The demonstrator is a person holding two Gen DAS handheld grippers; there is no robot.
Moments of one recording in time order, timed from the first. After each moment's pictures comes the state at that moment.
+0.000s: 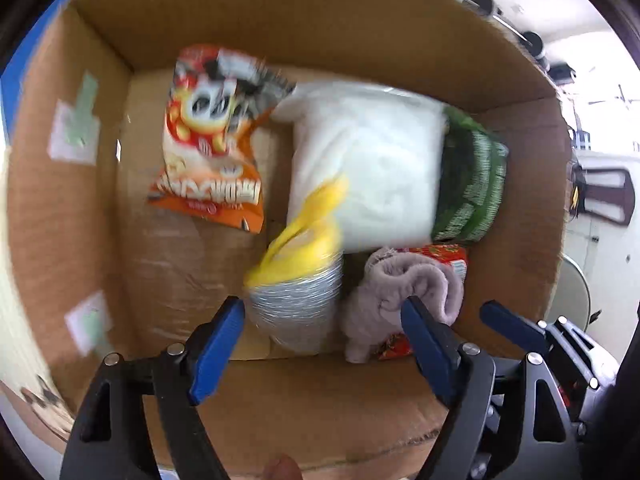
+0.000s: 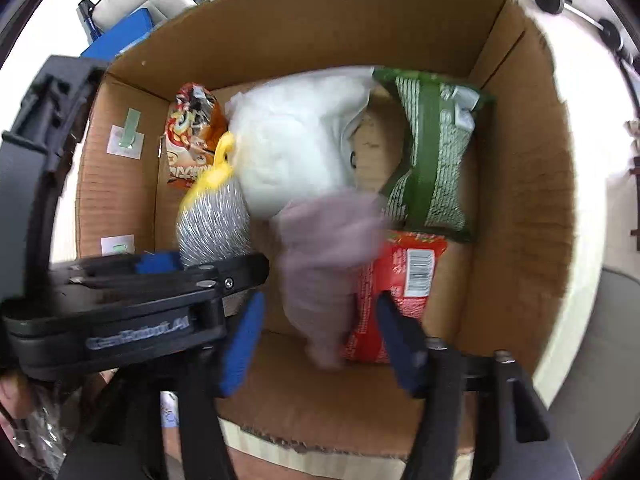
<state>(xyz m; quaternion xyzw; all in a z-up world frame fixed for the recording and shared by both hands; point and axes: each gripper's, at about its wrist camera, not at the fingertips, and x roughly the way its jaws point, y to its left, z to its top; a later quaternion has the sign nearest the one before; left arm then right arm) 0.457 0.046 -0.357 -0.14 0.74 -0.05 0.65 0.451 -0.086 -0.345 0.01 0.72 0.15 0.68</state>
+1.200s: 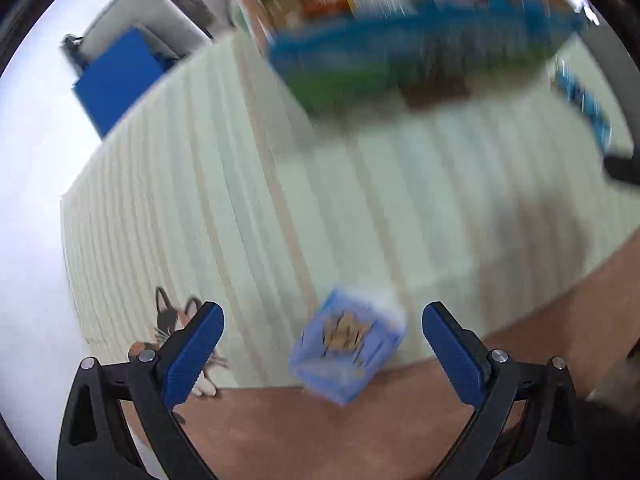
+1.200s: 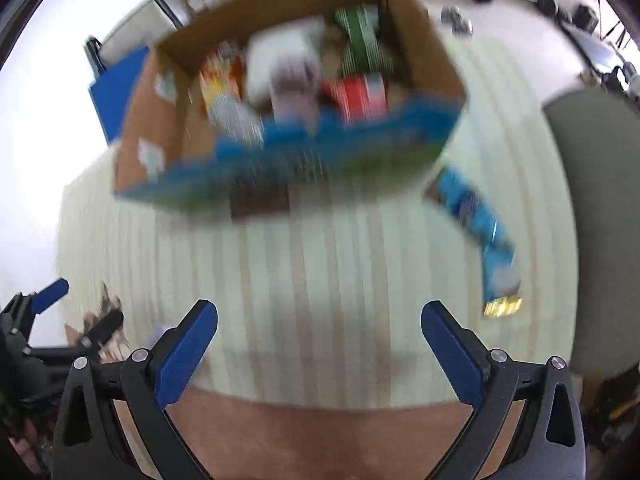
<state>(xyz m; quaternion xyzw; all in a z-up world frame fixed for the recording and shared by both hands) 0.191 0.110 -0.355 0.17 0.71 -0.01 0.68 0.242 -0.120 -0.321 0.08 0.68 0.08 0.72</state>
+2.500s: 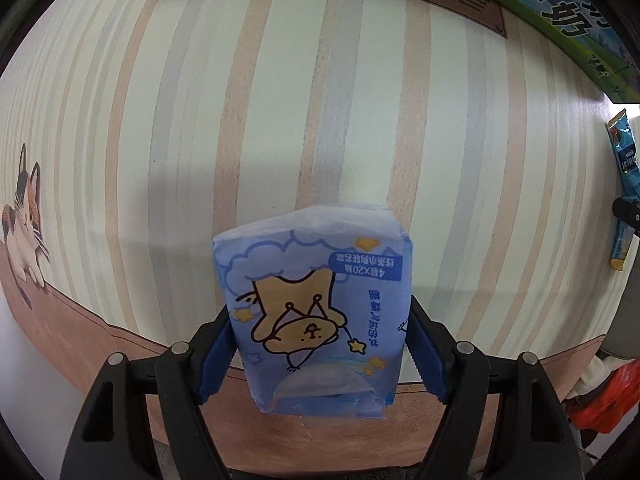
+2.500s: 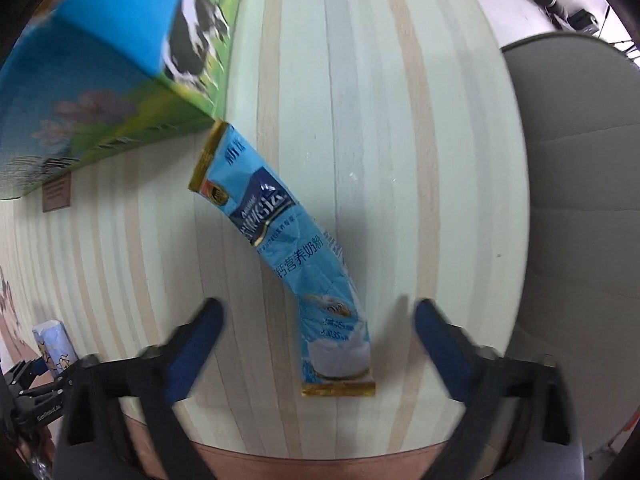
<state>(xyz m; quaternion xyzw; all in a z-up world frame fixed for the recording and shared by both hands) 0.196 0.069 -0.463 -0.09 0.78 0.08 0.61 0.305 -0.240 -0.431 -0.02 0.75 0.02 0.66</state>
